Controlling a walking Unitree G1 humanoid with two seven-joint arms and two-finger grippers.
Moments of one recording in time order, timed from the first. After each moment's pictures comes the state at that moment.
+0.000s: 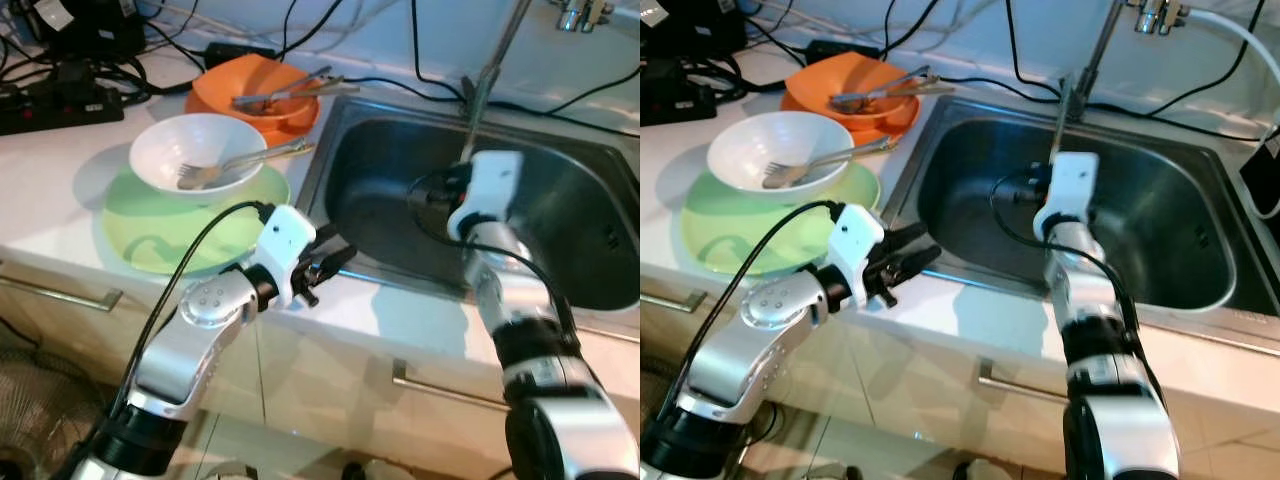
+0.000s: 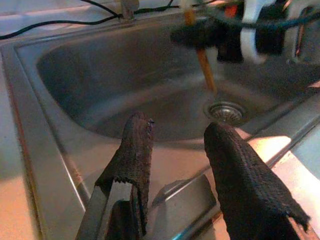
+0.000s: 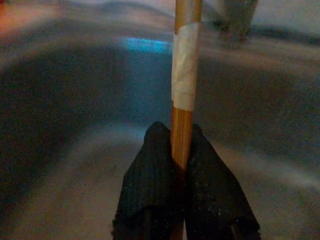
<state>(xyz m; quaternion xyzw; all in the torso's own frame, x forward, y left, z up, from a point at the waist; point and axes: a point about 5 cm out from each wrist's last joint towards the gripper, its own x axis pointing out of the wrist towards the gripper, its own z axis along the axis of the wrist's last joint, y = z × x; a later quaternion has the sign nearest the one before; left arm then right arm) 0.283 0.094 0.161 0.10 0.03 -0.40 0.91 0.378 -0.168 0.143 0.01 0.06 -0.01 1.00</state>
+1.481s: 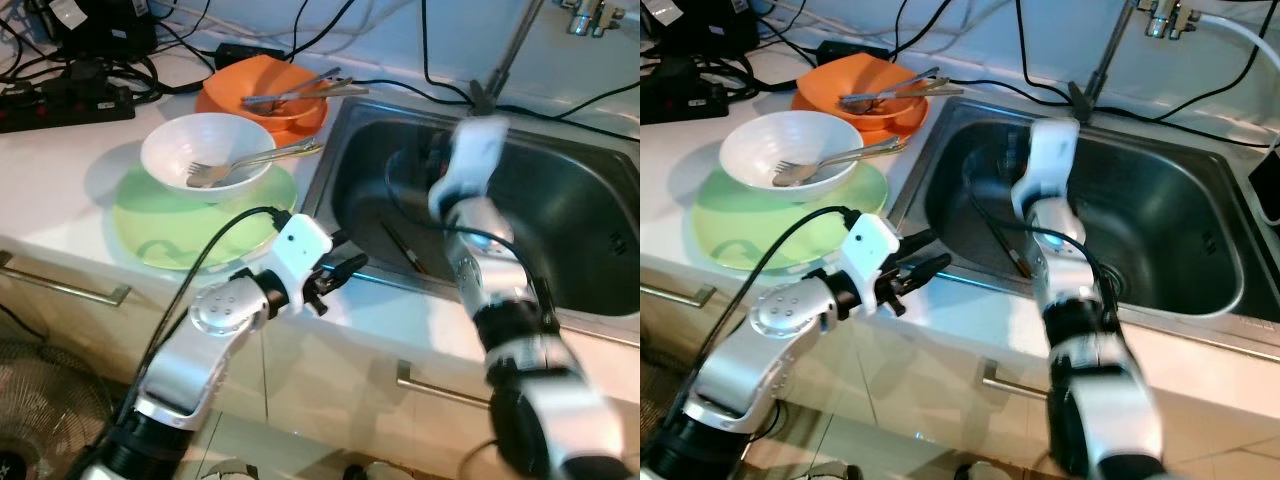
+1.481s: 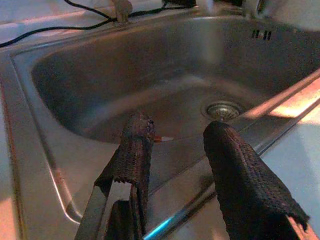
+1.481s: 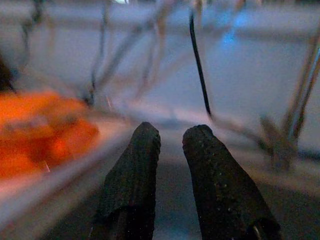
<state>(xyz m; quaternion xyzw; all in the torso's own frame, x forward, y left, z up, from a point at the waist) 0.275 0.078 0.161 0.11 0.02 -0.41 0.90 0.373 -0.138 0.204 0.01 -0.17 0.06 0.98</state>
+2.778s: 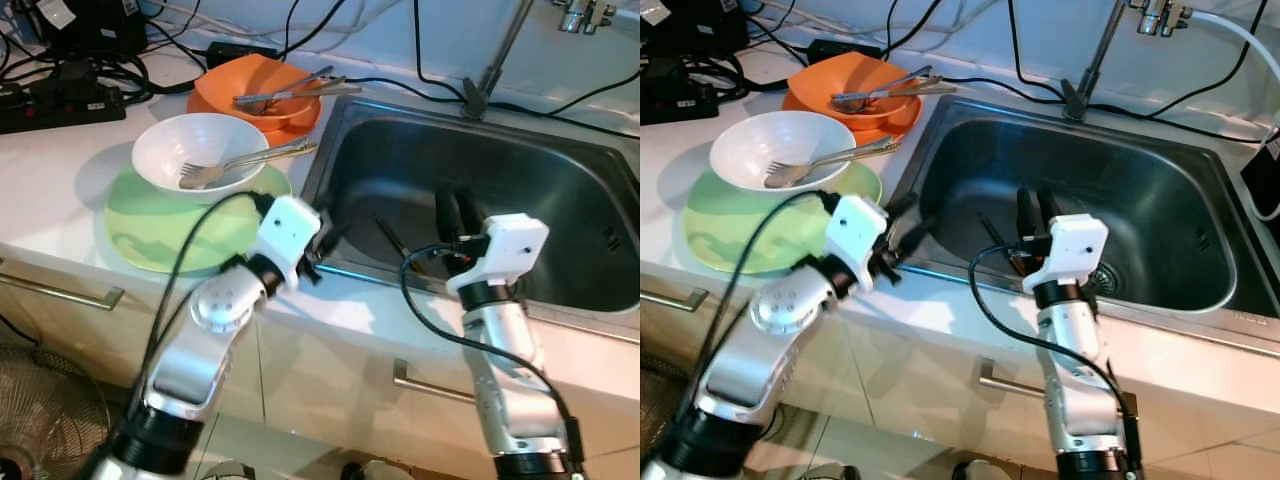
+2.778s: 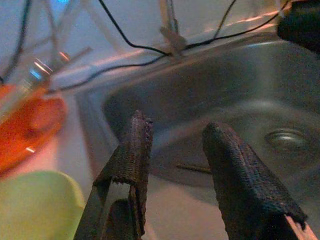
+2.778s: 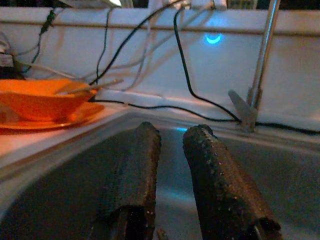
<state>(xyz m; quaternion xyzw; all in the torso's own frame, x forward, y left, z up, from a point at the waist) 0.292 0.090 0.180 0.15 -0.08 -0.31 0.94 0.279 -0.141 0.149 0.02 -0.16 0.05 0.99</state>
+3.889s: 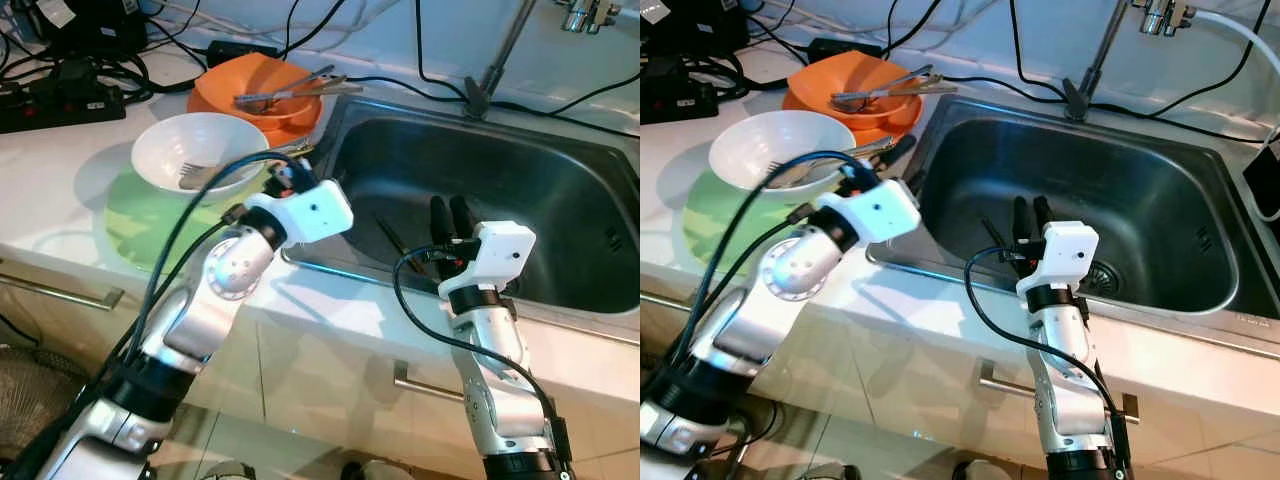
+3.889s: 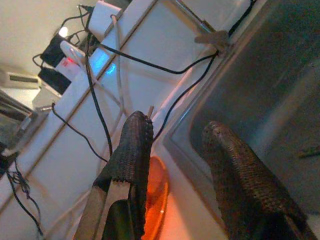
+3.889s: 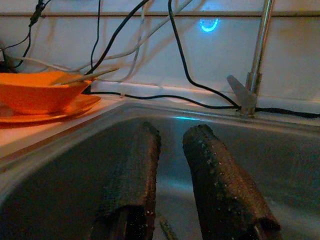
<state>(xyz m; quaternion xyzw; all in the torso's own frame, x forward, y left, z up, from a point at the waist) 0.315 0.085 0.213 0.45 -0.20 -0.23 0.84 0.280 -0.136 0.142 0.04 -0.15 0.04 0.99</state>
